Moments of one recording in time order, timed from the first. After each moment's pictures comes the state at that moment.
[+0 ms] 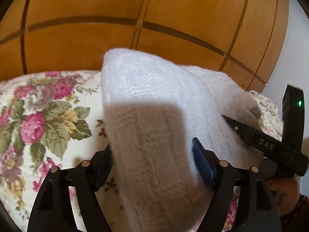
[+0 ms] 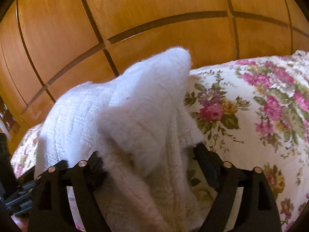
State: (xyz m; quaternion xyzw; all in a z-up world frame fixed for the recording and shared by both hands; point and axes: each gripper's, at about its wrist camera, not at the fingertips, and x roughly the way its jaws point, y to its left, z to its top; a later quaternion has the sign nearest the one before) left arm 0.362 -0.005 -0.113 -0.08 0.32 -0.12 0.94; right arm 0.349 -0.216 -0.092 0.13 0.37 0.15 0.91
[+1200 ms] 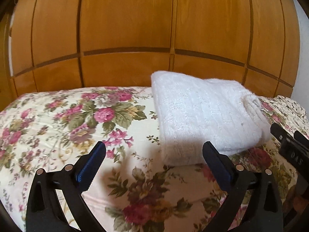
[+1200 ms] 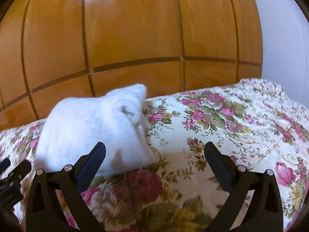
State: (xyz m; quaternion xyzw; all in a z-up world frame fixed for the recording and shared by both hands) left arm 0.241 -0.007 -0.087 -0.03 0.26 0.05 0.96; right arm 0.208 -0.227 -0.049 0.05 0.25 -0.01 0.97
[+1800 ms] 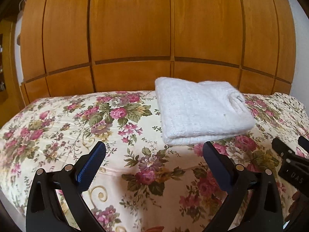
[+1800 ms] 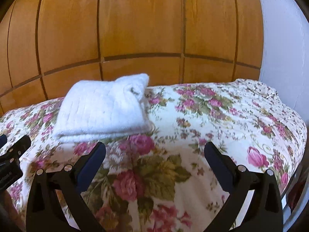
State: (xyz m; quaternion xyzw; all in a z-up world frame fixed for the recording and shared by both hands) left arm 0.173 -0.020 -0.060 -0.01 0.25 0.07 0.97; right arm 0.133 -0.228 -0.028 0.02 0.29 0.00 0.96
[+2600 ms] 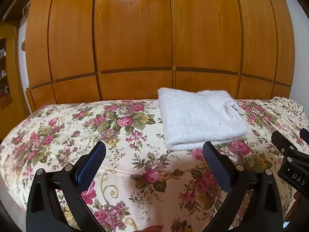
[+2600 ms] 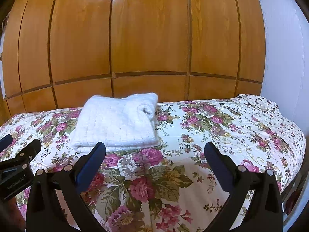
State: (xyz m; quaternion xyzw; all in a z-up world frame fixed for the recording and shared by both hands) left arm 0.149 -0.021 -0.033 0.00 0.23 0.08 0.97; right arm 0.108 -0.215 0.010 0.01 0.24 0.02 0.97
